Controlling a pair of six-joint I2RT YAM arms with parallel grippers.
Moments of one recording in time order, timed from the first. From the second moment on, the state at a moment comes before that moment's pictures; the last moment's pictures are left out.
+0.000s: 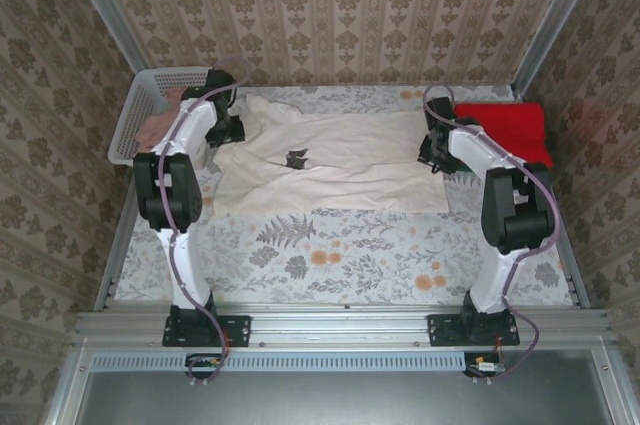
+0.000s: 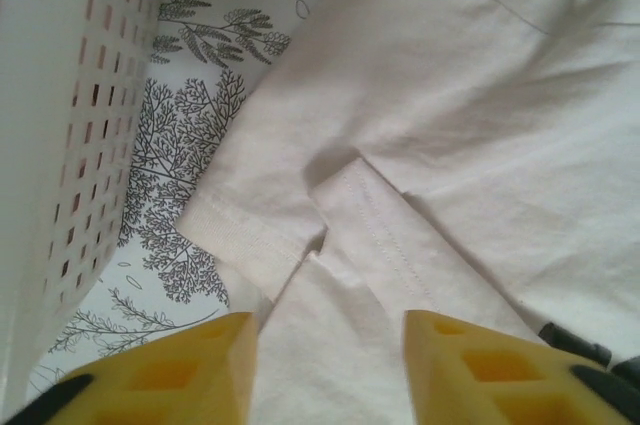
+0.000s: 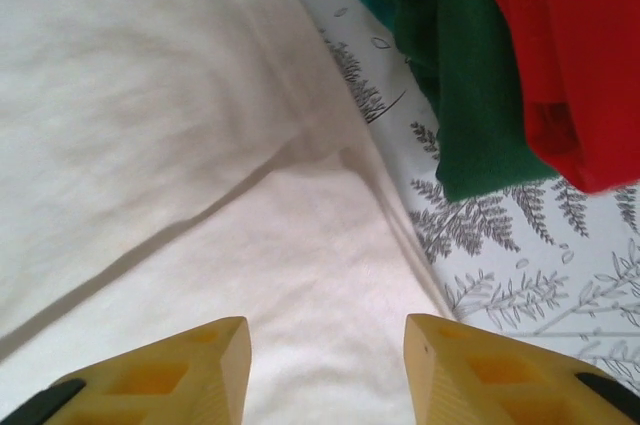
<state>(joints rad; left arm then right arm) -0.15 2.08 1.84 -0.99 -0.10 -0.31 0.12 1.83 1.36 -0.74 0.20 0.61</state>
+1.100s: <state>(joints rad) -0.08 1.67 0.96 -0.66 0.00 -0.36 0.19 1.70 0.97 -0.64 0.16 0.60</state>
